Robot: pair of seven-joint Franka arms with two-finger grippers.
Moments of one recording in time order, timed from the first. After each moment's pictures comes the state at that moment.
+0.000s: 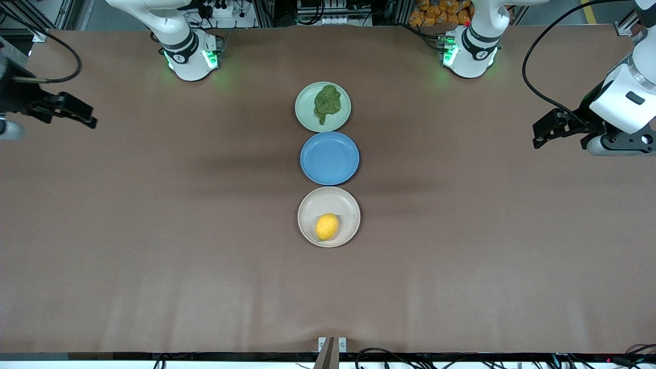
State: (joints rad) left arm -0.10 0.05 -0.05 -1.51 0.01 1.60 -0.13; right arm 0.03 -0.01 0.00 -1.50 0.01 1.42 0.17
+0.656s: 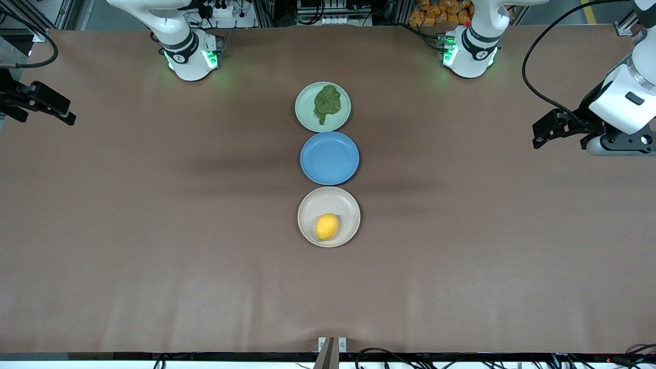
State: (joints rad) left arm -0.10 0.05 -0.05 -1.51 0.01 1.60 -0.13; right arm 0.00 -0.01 0.01 -1.43 0.01 1.43 0.08
